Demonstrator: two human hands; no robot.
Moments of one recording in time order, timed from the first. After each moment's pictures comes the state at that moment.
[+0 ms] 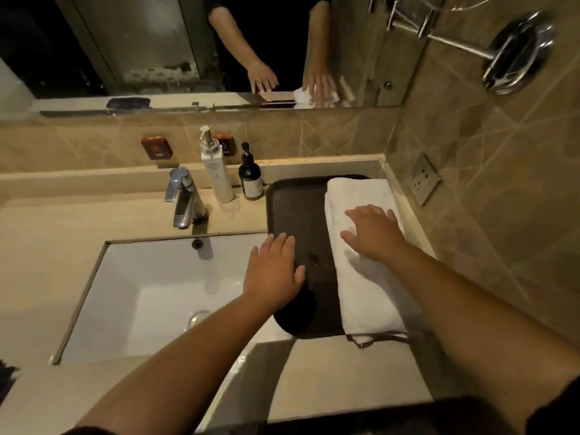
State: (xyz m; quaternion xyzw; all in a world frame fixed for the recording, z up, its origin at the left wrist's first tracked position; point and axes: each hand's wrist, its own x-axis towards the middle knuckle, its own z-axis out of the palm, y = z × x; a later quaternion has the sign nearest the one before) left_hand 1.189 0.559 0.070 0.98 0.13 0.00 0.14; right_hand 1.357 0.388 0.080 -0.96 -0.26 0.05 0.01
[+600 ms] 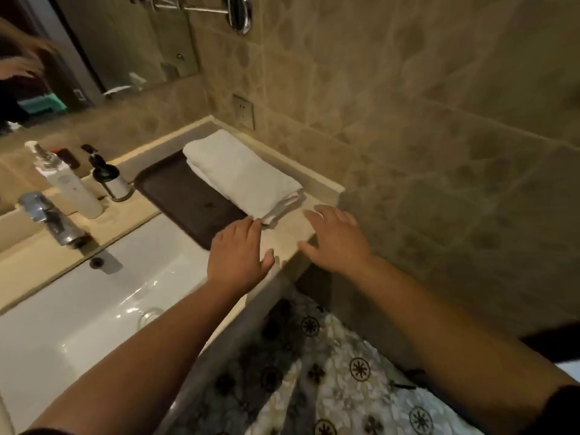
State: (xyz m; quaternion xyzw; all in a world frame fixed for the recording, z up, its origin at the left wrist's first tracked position) left_hand 1.012 0.519 0.106 0.96 -0.25 0.08 0.07; right_hand 0.967 0.311 0.124 -1.00 0.00 -0.03 0.06
